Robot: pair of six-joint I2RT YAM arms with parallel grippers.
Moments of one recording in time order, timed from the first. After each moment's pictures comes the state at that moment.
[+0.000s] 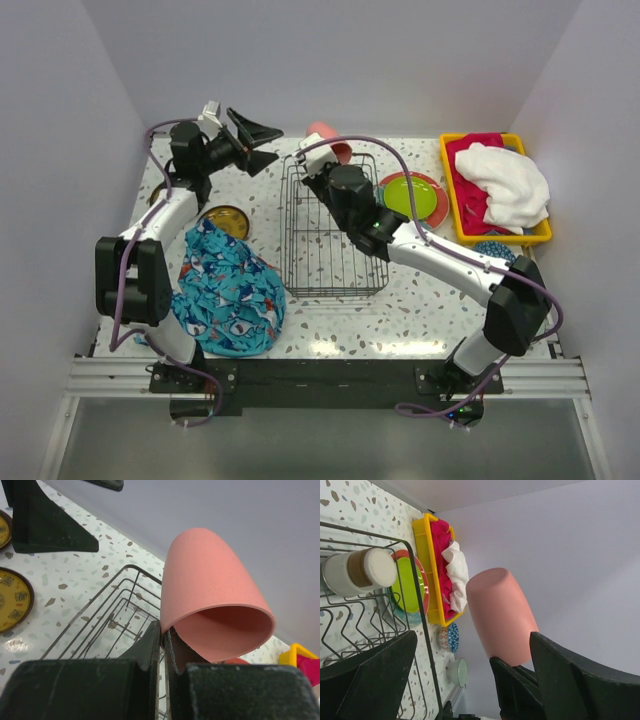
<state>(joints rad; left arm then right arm) -0.07 1.68 1.24 0.37 0.80 -1.28 0.87 1.59 1.31 0.17 0.49 -0.31</state>
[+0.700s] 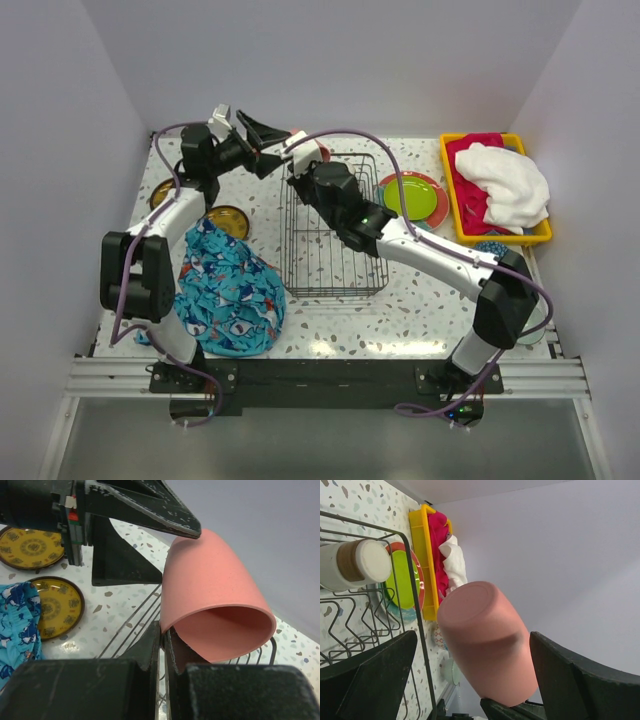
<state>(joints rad) -0.12 1.71 1.24 0.40 0.78 -1.33 0.90 1.65 1.41 0.09 0.40 -0.17</state>
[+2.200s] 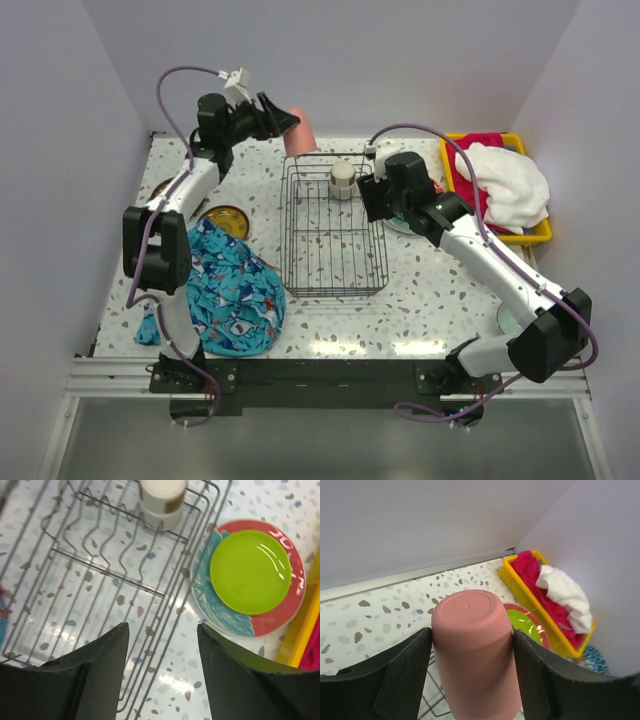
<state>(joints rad) -0.16 1.95 1.62 0.26 0.61 -0.60 0.58 1.38 1.30 -0.54 0.18 0.04</state>
